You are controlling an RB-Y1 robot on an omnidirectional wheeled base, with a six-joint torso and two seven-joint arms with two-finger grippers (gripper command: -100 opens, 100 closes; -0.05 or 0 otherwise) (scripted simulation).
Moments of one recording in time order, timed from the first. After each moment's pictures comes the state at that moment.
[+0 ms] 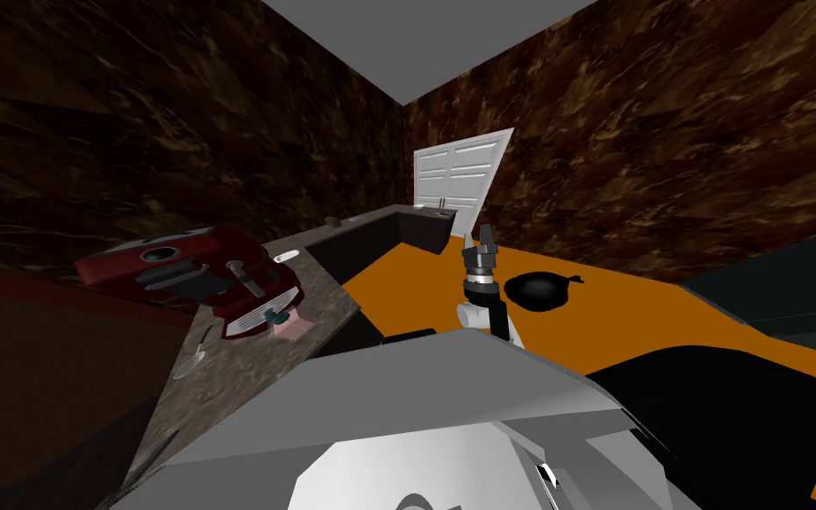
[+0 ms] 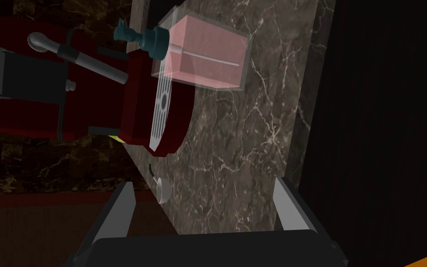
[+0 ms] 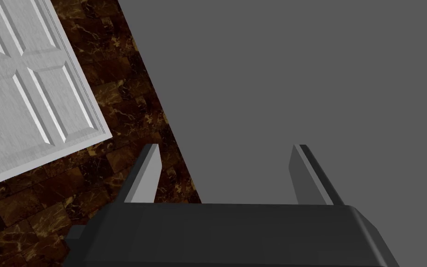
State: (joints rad) left arm 1.53 0.32 0.27 -2.10 0.20 -0.47 0.86; right arm 0.46 0.01 0.03 -2.32 -0.05 -0.49 0.12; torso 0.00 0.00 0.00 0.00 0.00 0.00
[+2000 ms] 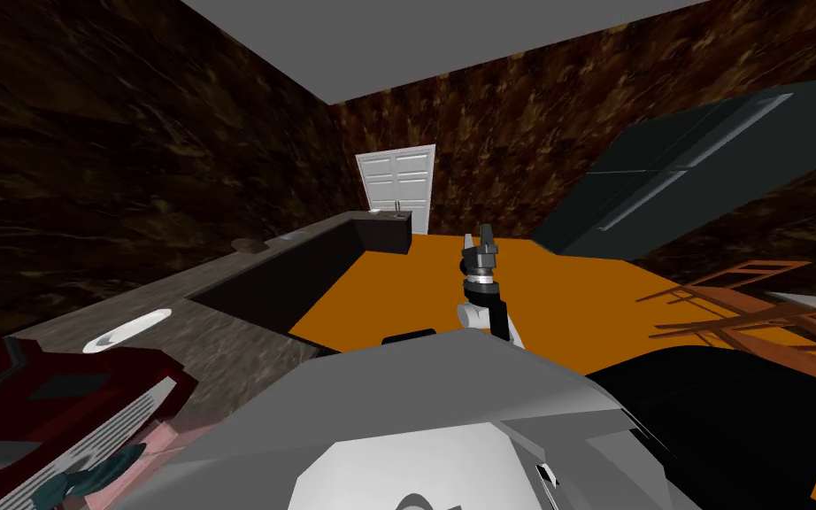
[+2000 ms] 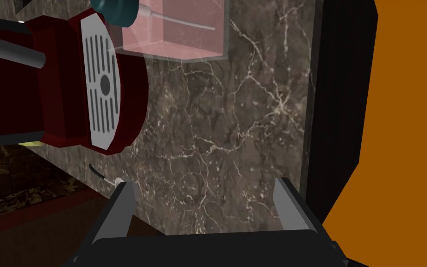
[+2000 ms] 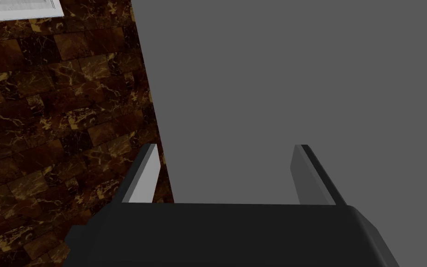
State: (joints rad) left arm 1.94 0.56 0.42 -1.92 0.27 -0.42 1.36; right arm 0.46 0.01 0.03 -2.32 -0.05 -0.49 0.12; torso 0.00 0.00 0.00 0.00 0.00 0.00
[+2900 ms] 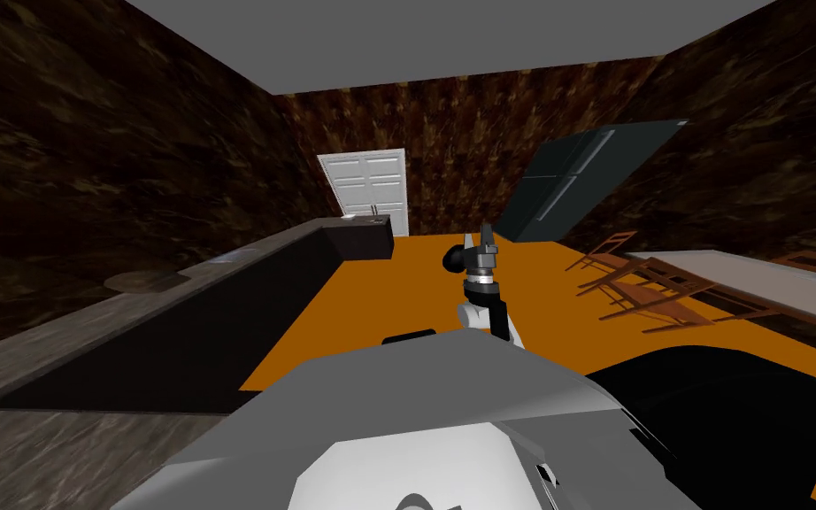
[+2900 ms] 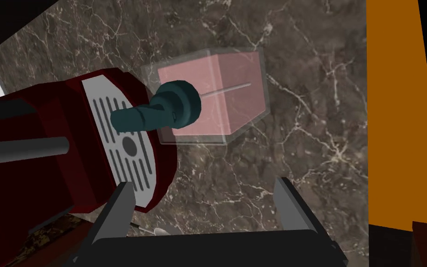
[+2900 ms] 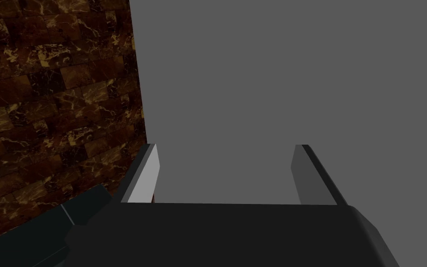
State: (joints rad) left arm 2.13 0.74 0.48 -1.85 0.26 -0.37 1.56; right arm 0.46 0.01 0.03 -2.32 -0.05 -0.49 0.12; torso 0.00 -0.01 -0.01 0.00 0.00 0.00
